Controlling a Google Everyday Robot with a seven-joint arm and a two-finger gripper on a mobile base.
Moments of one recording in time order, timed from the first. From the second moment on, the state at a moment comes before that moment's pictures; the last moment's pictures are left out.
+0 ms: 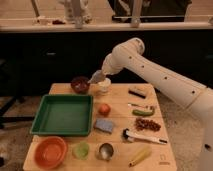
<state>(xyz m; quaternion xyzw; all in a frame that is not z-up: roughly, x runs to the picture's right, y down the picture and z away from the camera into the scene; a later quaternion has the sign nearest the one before) 0.006 -0.106 0.781 -0.06 -0.19 -0.07 0.98</state>
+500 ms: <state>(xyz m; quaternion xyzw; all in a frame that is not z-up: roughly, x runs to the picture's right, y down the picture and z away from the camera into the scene) 0.012 -0.101 0.821 -0.09 -0.19 -0.05 0.98</state>
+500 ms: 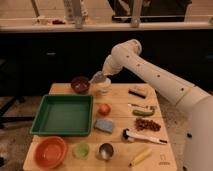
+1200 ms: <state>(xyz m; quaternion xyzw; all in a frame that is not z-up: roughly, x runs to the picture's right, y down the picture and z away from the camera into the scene) 0.024 -0.102 0.849 -0.12 -0.18 -0.02 0.98</state>
